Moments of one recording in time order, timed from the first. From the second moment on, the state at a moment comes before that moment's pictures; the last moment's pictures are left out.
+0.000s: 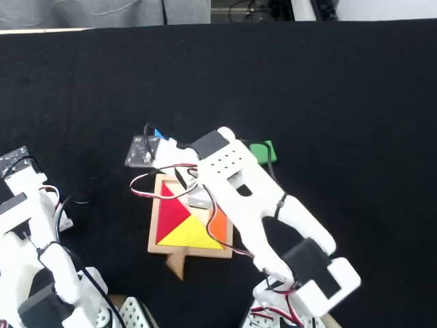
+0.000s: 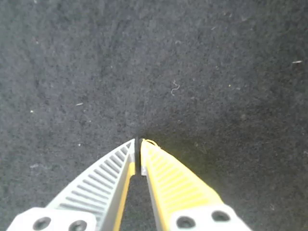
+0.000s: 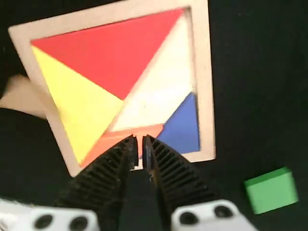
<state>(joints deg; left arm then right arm) -41.5 -24.1 61.6 49.5 -7.4 -34.9 -3.5 21.4 76.4 44.6</state>
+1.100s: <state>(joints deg) -11.8 -24.1 40.6 89.3 -18.8 -10.2 -42.7 55.1 57.3 20.9</state>
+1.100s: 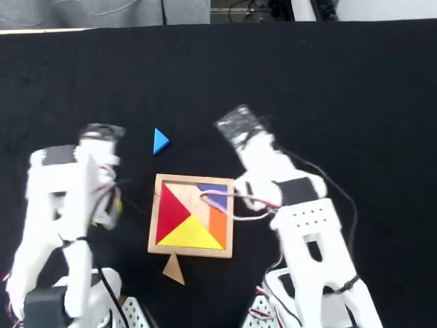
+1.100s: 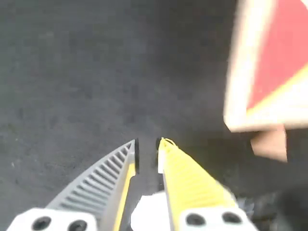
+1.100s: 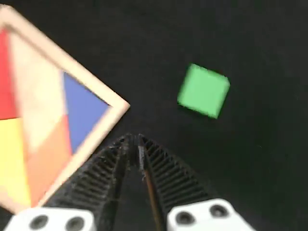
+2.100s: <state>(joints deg) 40.4 -32.9 52.8 92.0 -65.9 30.3 0.1 32.6 46.1 12.1</state>
